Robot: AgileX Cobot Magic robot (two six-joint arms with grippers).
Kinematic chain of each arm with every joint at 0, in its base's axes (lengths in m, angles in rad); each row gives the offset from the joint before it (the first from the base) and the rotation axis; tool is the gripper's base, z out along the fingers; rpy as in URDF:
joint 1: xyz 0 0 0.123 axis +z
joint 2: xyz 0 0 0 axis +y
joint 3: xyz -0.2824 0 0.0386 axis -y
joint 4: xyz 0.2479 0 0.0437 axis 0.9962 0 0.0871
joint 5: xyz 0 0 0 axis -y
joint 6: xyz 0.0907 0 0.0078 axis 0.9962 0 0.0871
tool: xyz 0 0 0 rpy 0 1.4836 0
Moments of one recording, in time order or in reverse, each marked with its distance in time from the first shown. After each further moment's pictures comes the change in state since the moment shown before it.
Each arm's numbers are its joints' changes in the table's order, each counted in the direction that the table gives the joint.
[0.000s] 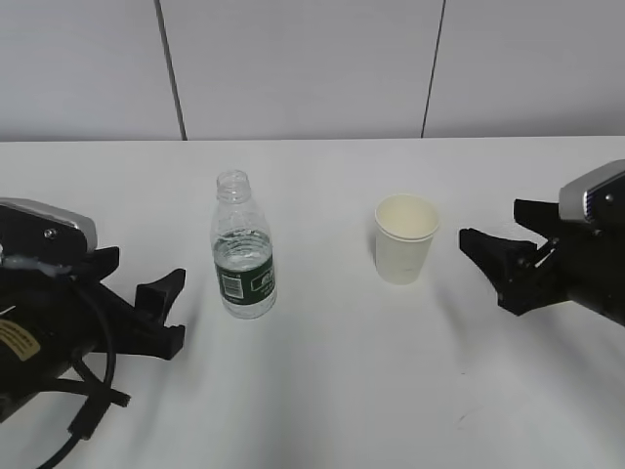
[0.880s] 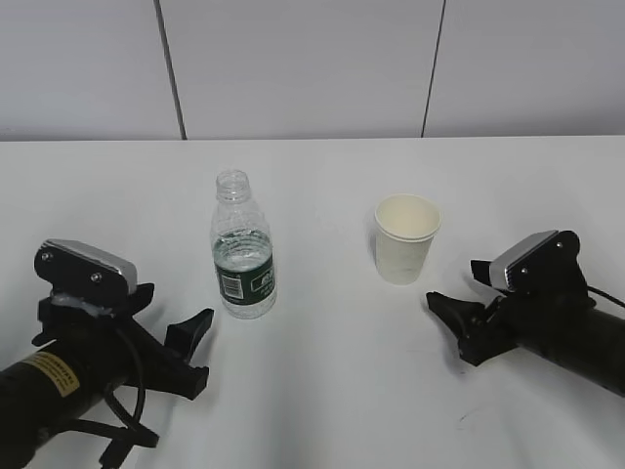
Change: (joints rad) left arm 0.000 0.240 0.012 0.134 0.170 -0.112; right arm 0.000 0.480 0.100 0.027 0.228 -0.223
